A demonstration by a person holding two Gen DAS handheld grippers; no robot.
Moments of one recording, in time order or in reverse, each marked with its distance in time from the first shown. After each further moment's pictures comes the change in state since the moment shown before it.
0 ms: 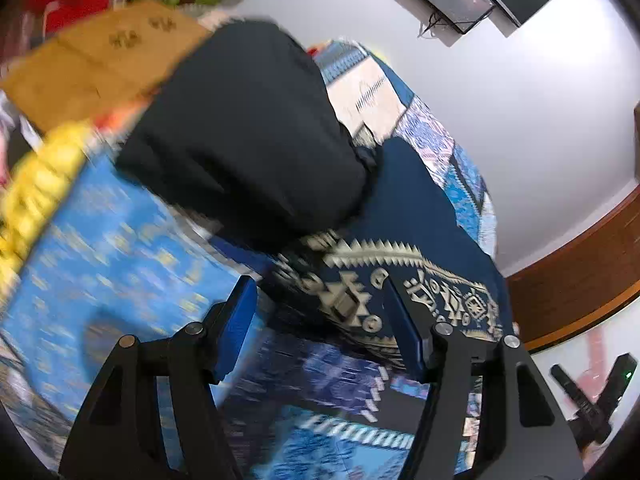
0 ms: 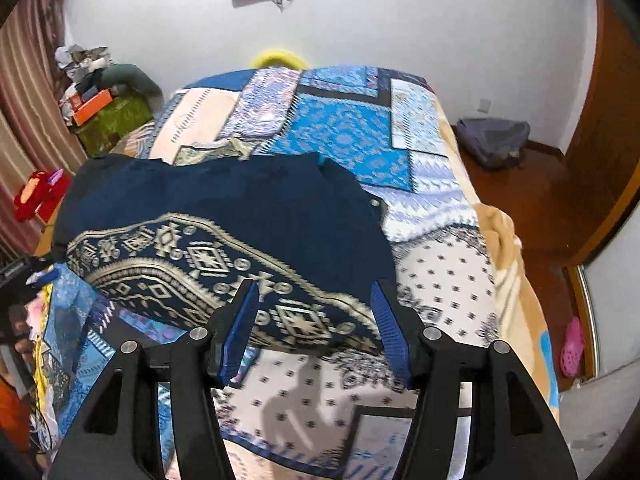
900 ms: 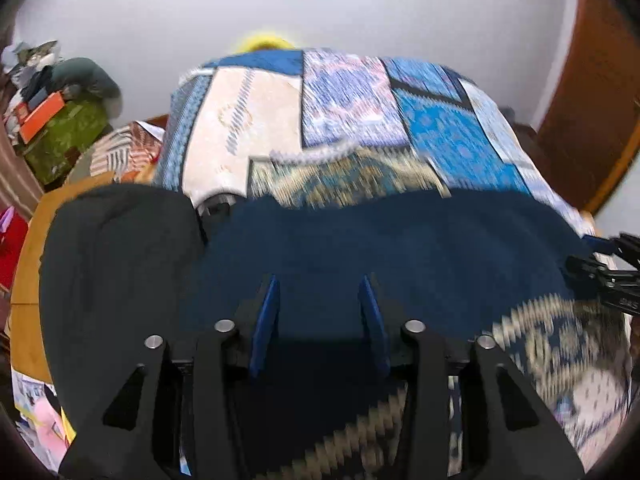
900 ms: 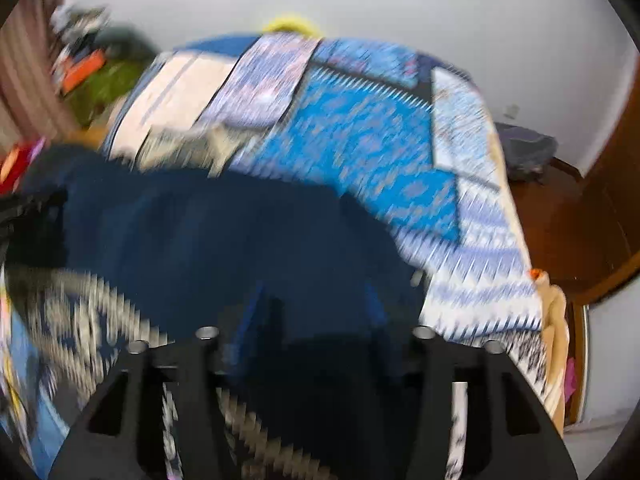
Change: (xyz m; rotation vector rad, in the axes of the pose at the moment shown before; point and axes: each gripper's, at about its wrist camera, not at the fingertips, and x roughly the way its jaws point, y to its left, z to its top) left arm 0.101 -0.158 0.054 0.727 0.095 0.211; right arm 0.122 0.007 0.069 -0.127 0.129 -0.023
